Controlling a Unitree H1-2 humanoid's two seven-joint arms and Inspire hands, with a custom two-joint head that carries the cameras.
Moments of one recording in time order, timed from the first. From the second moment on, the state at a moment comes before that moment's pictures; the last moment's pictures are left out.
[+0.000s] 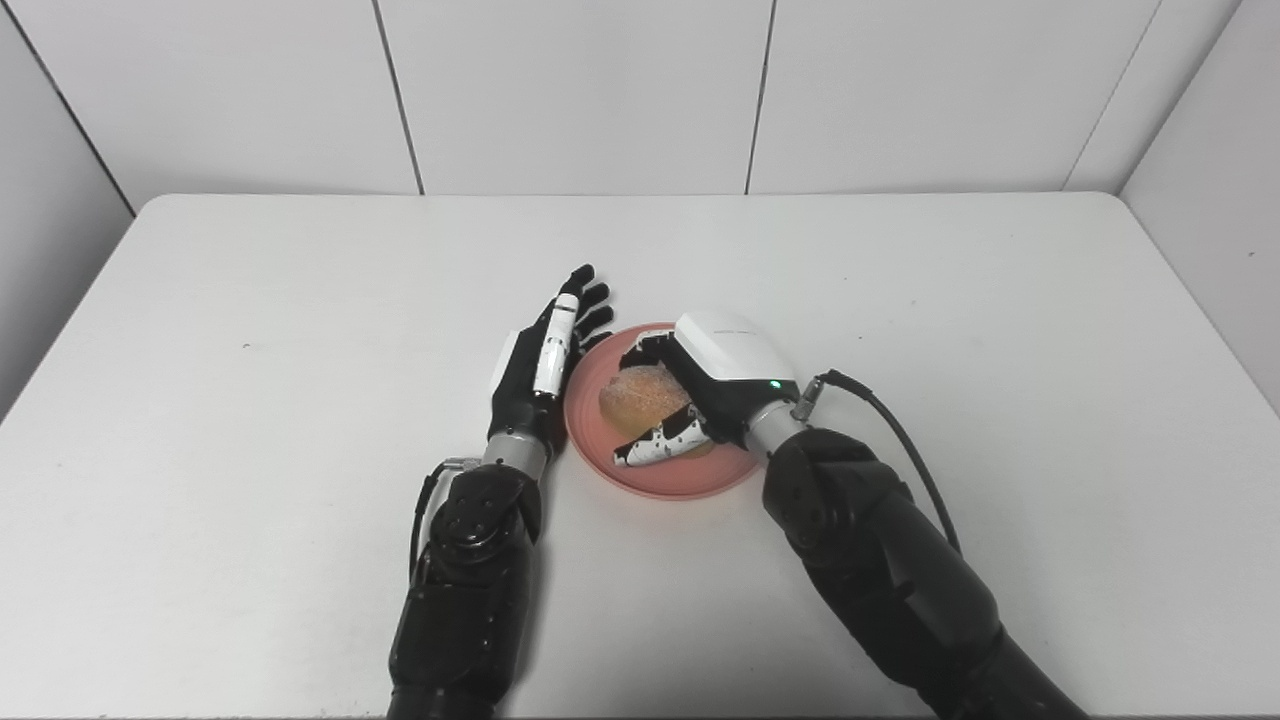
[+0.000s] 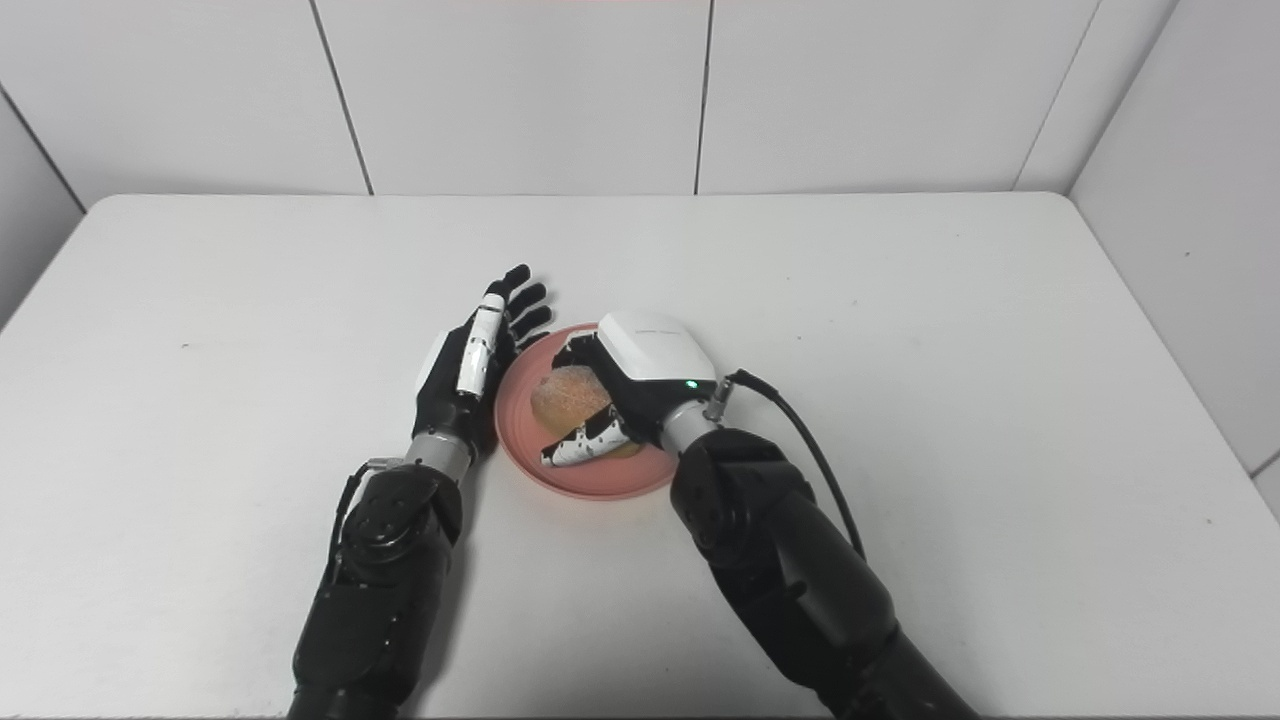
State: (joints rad) left arm -0.32 -0.11 -0.06 0.22 -0.06 0.18 -0.01; right arm -0.44 -0.16 0.54 -0.10 -0.88 0.45 0.43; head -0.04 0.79
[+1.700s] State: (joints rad) left arm -0.22 -0.11 -0.05 0.12 0.01 0.12 0.02; right arm -0.09 -0.05 0.06 -0.24 -0.49 0.20 0.01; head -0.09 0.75
